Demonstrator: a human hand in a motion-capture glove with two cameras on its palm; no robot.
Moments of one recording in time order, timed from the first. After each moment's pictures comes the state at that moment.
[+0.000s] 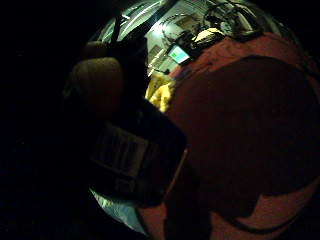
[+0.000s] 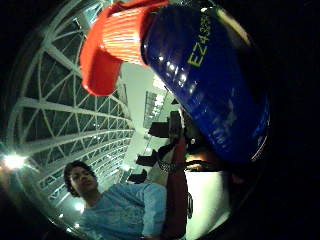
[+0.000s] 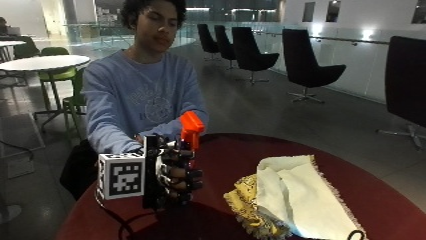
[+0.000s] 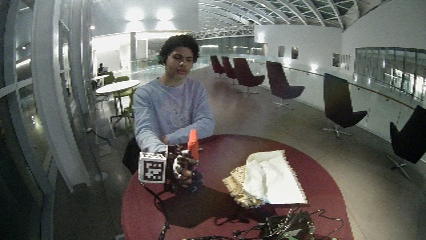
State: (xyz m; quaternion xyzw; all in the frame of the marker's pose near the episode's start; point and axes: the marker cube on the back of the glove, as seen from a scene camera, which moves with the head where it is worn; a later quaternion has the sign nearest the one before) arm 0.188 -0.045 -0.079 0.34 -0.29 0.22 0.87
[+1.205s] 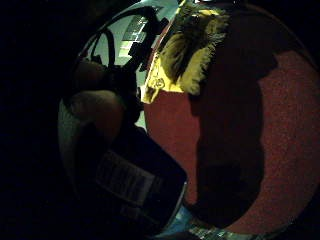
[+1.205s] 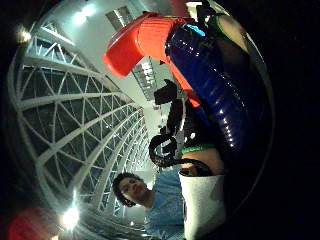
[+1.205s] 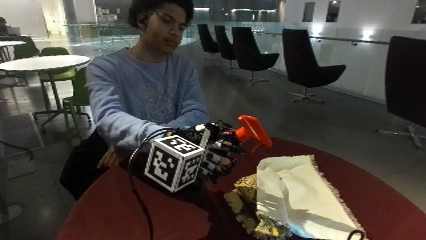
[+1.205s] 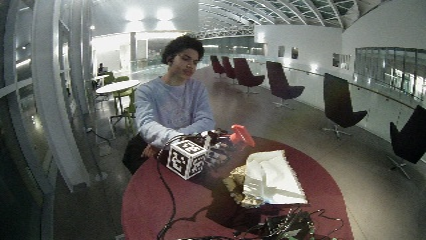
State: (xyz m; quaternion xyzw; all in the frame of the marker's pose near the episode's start) arm 0.143 -0.129 -0.069 0.05 -0.39 0.30 0.87
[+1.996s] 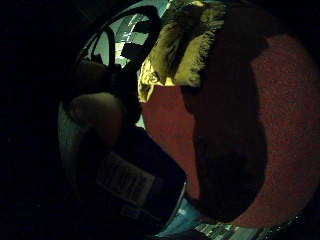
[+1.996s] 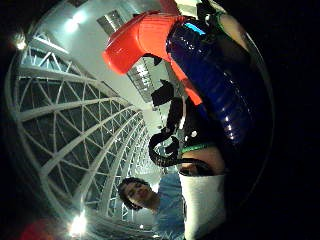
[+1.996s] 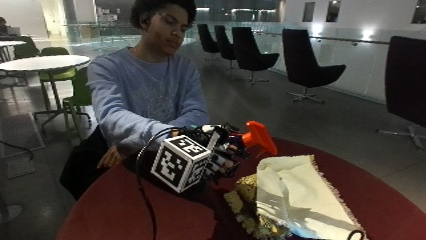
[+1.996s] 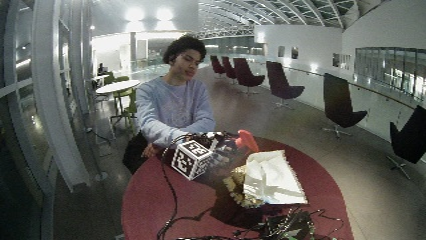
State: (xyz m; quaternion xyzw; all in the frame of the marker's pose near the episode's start) arm 0.139 -0.138 -0.058 0.02 -0.39 0.34 0.86
